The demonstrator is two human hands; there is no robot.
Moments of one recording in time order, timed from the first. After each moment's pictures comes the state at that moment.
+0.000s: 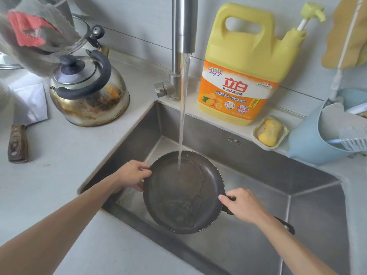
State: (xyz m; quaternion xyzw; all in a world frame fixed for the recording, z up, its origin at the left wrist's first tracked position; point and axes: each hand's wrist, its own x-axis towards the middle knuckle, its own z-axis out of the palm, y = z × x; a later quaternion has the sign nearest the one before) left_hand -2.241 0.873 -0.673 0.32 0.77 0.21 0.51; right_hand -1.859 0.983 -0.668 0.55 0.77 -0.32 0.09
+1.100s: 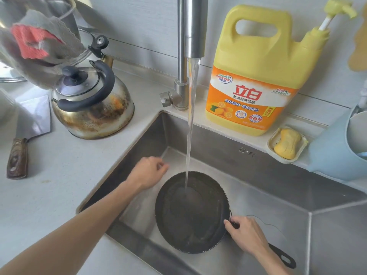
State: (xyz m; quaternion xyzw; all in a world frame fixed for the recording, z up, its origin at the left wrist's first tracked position) left_hand -2.228 0.928 -0.666 0.47 0.84 0.11 0.25; right_hand -1.858 0.959 -0.762 0.58 0.75 -0.31 0.04
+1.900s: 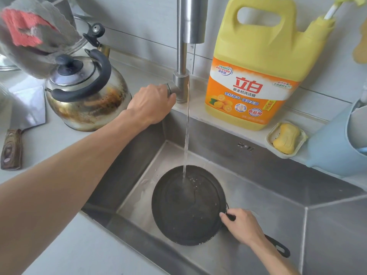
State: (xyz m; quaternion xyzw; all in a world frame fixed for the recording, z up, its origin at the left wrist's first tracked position) left_hand -2.239 1.024 -0.521 0.54 0.84 0.11 0.04; right_hand -1.860 0.965 -0.759 0.56 0.76 -0.32 0.06
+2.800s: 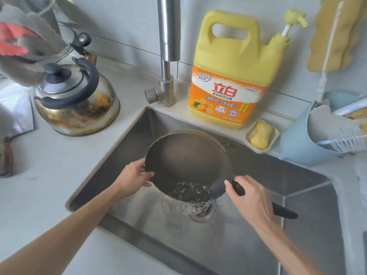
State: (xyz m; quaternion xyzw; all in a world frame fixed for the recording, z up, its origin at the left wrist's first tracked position) left_hand -2.220 0.893 -0.679 0.39 0.75 0.33 0.43; right_hand -1.854 0.986 -0.651 0.52 0.81 -0.11 -0.24
